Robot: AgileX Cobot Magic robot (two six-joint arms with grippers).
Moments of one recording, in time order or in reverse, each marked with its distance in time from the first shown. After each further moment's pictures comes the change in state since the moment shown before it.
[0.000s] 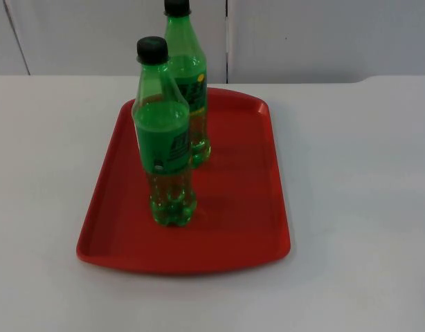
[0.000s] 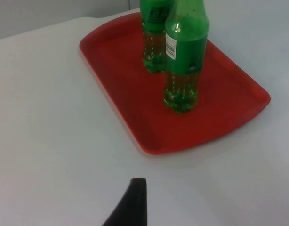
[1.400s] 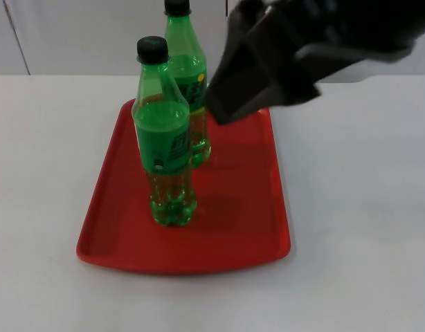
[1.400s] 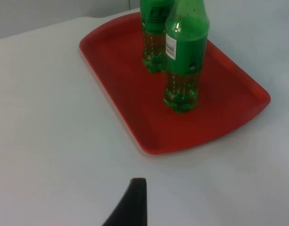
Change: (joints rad) right arm 0.000 1.199 -0.541 0.002 -0.188 0.002; left arm 0.000 0.000 0.000 0.000 0.000 0.000
